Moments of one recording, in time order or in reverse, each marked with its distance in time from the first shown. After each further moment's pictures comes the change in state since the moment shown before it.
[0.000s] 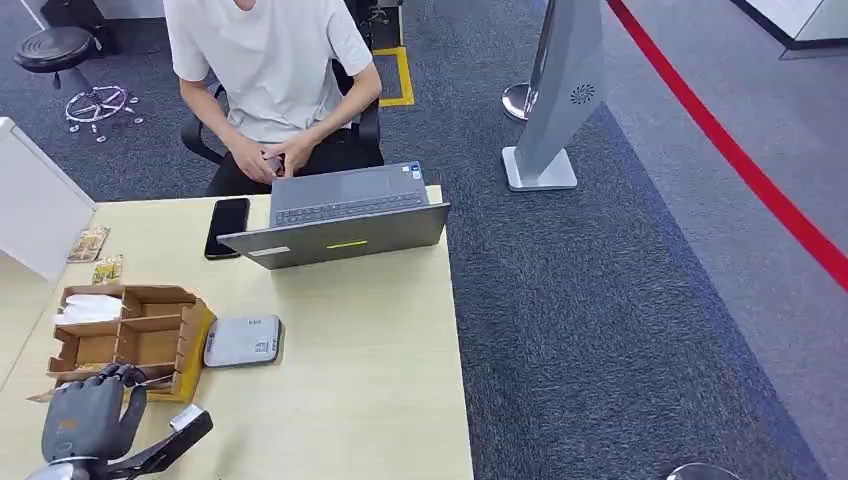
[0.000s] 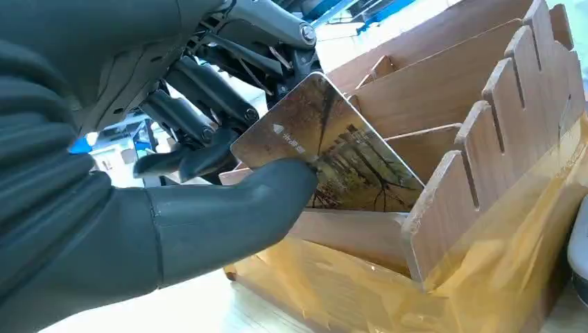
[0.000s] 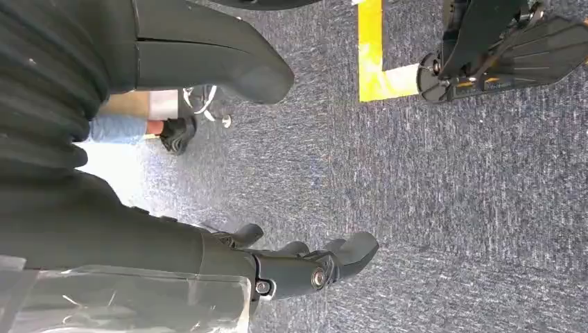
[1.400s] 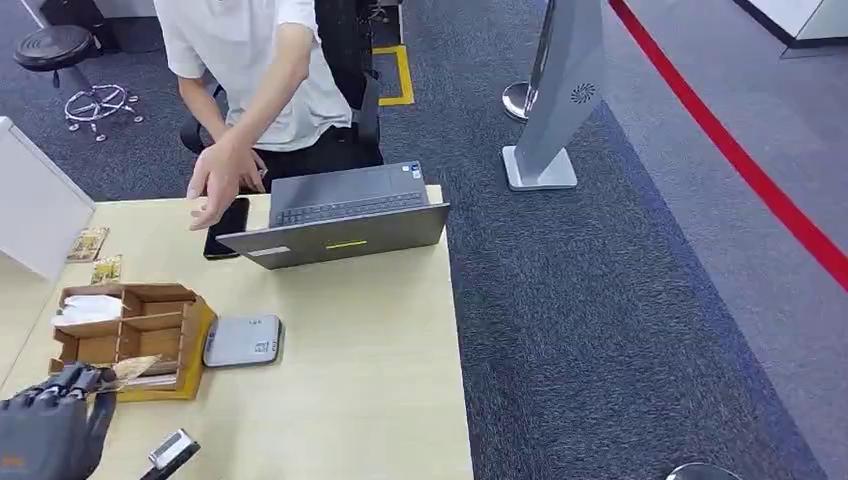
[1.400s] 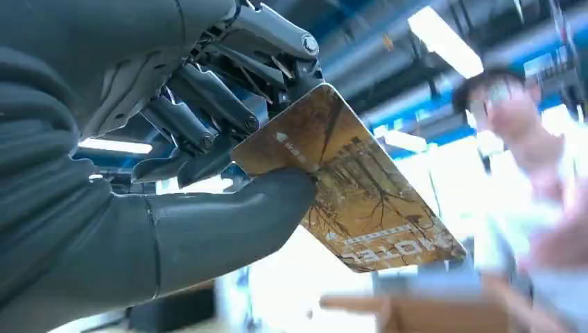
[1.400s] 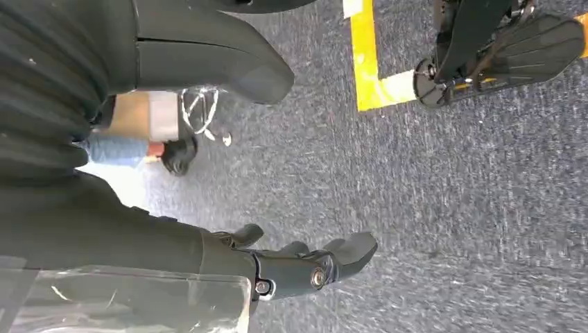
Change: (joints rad) left arm 0.206 0.065 -0.010 -0.481 -0.116 0.184 0.022; right arm 0.001 -0.003 -0.024 0.000 -0.058 -0.007 0.000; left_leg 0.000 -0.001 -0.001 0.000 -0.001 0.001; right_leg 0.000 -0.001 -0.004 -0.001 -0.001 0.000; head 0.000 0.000
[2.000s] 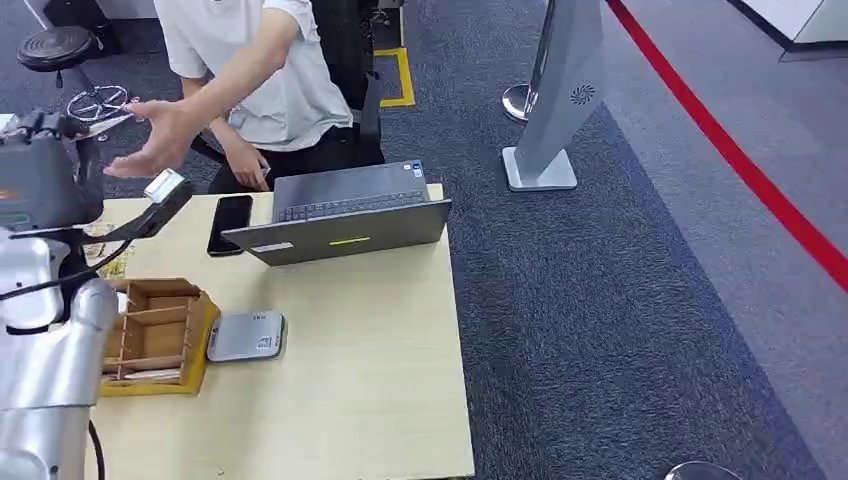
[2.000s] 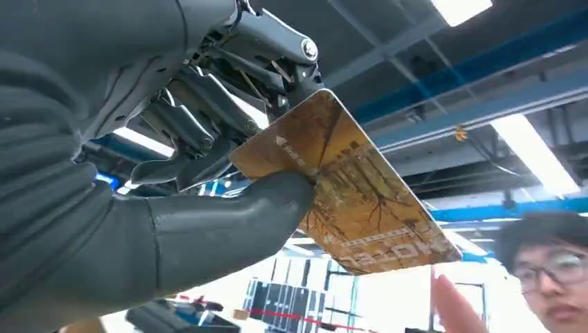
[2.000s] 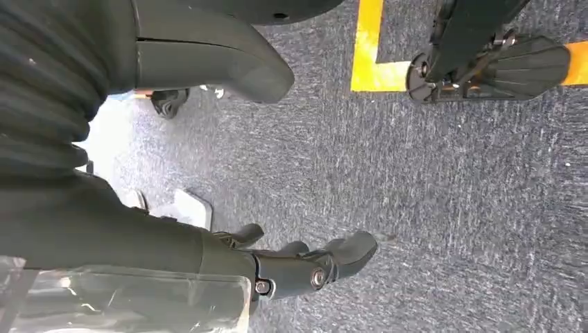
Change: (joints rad) left arm -1.014 -0.189 -0.080 0.778 -0.058 0.081 0.011; right arm -0.053 0.003 0.076 0.001 0.148 0.040 0.019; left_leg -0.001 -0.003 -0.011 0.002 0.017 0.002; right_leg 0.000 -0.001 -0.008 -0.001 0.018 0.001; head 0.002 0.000
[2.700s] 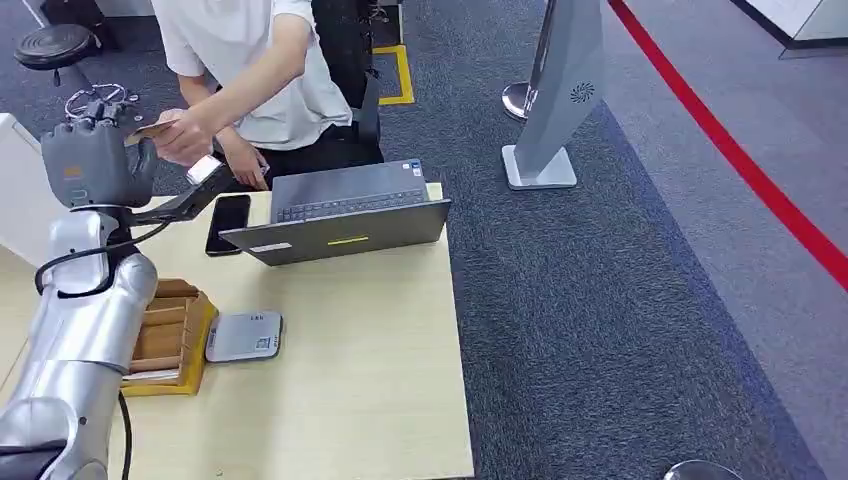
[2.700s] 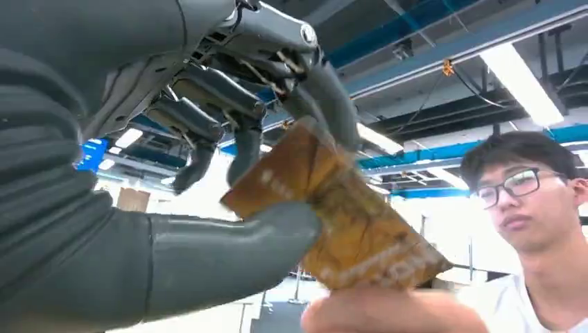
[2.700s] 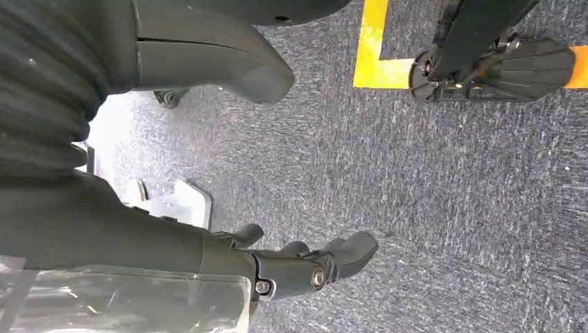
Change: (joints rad) left arm -0.131 -0.073 -0.019 0.289 0.034 0.012 -0.004; right arm 0.001 0.005 0.023 0.002 0.015 0.001 0.001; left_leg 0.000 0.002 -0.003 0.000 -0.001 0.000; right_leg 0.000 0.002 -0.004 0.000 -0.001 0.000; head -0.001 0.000
